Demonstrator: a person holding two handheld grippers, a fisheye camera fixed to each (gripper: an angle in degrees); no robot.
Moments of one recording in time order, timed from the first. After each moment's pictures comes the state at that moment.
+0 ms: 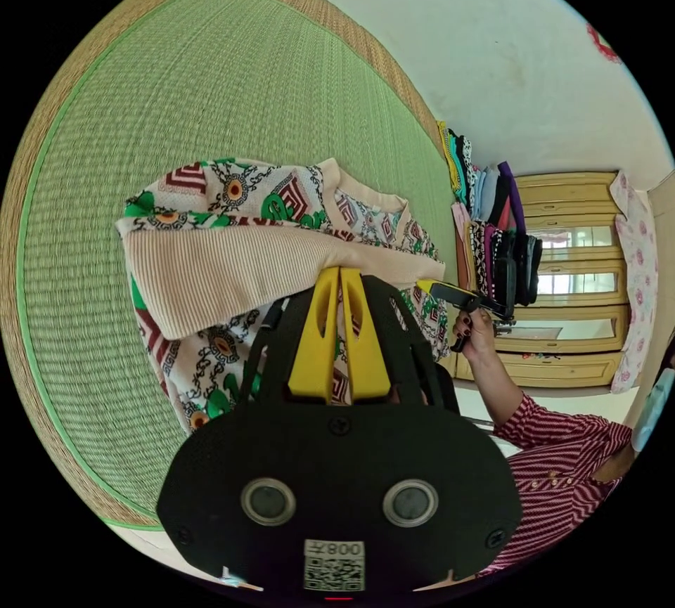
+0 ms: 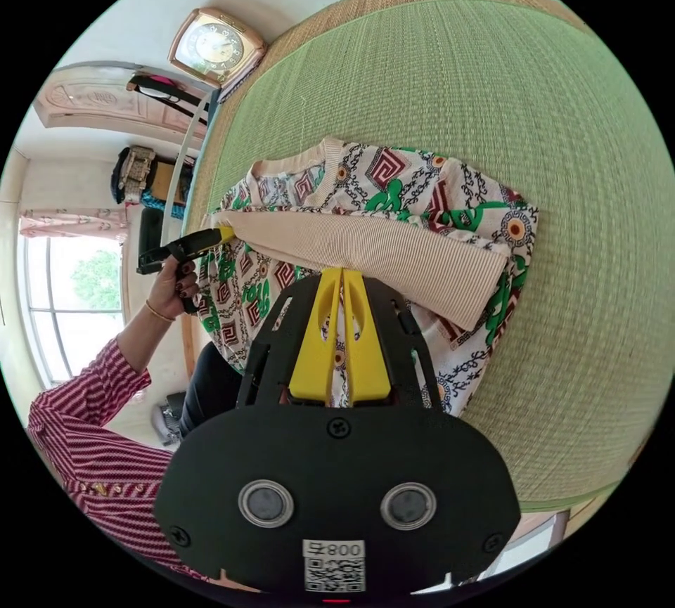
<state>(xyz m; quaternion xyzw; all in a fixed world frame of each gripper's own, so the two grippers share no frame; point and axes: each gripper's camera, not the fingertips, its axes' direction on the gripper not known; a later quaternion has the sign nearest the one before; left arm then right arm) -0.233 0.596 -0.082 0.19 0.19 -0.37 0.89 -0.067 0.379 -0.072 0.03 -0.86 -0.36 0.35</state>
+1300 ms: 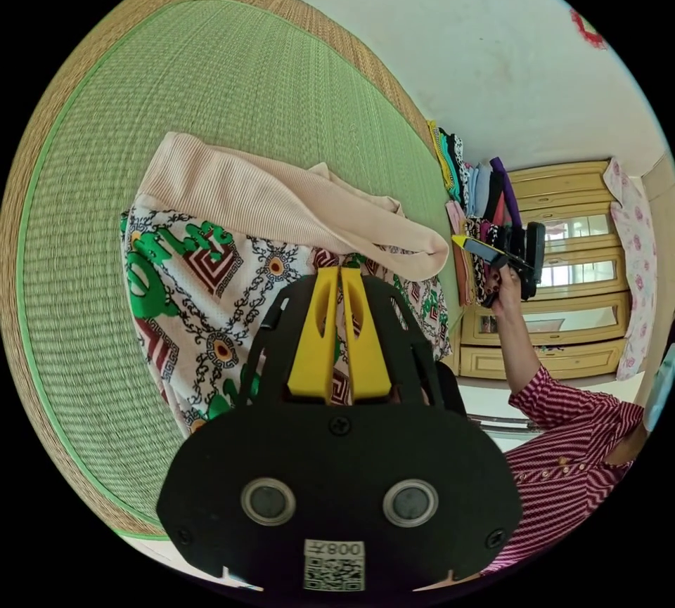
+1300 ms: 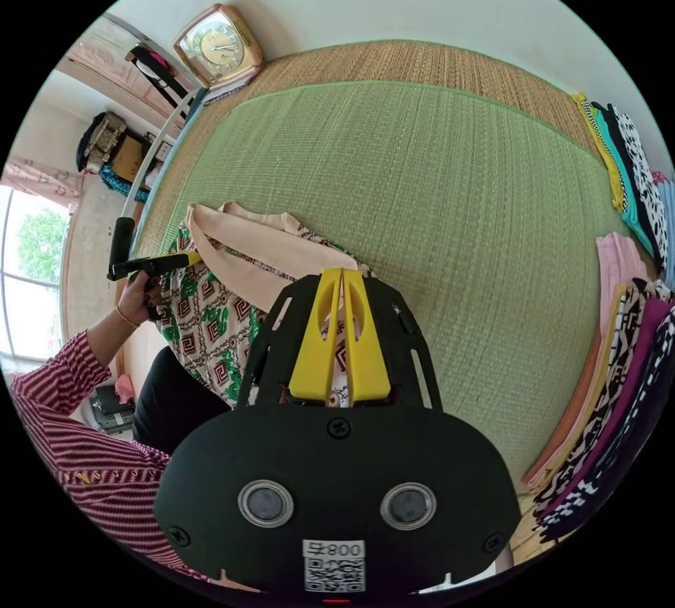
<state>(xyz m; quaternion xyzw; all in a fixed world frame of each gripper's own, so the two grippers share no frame) -0.169 0.596 -0.098 0.20 0.18 -0.36 0.89 0.016 0.240 -0.072 0.15 -0.81 -0.35 0.45</state>
